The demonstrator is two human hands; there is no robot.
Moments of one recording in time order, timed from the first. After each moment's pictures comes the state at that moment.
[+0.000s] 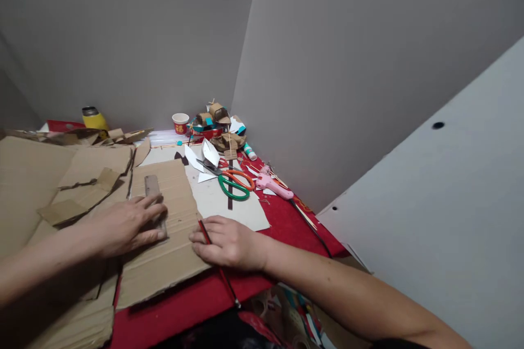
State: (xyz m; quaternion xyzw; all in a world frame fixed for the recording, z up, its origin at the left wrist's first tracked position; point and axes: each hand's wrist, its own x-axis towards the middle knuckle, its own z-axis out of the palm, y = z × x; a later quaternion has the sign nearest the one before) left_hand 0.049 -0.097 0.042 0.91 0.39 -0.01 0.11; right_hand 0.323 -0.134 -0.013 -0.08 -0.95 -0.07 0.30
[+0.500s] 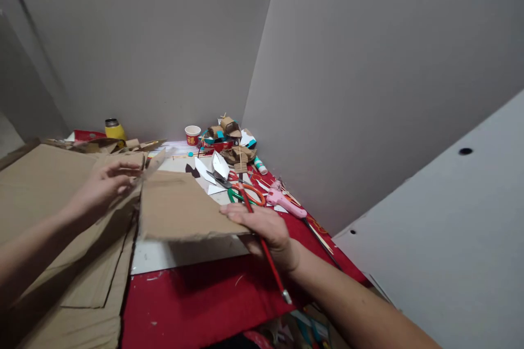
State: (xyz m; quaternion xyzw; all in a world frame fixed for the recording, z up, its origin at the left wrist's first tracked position) left_hand 0.019 -0.062 0.075 0.59 0.55 0.44 0.38; right_hand 0.342 -0.129 0.025 -0.19 -0.83 0.08 0.52
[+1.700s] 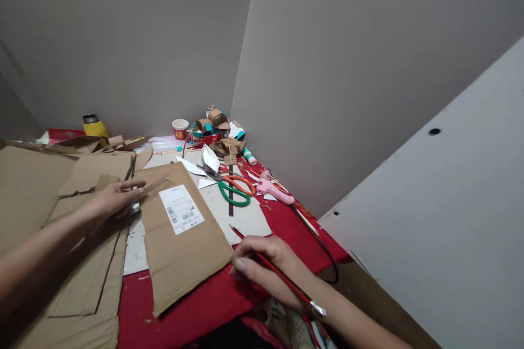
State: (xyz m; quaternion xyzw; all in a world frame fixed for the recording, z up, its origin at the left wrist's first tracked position) left_hand 0.023 -0.037 0.020 0.53 0.61 0.33 0.48; right_hand 0.354 -0.198 0.026 -0.49 -0.68 0.45 0.30
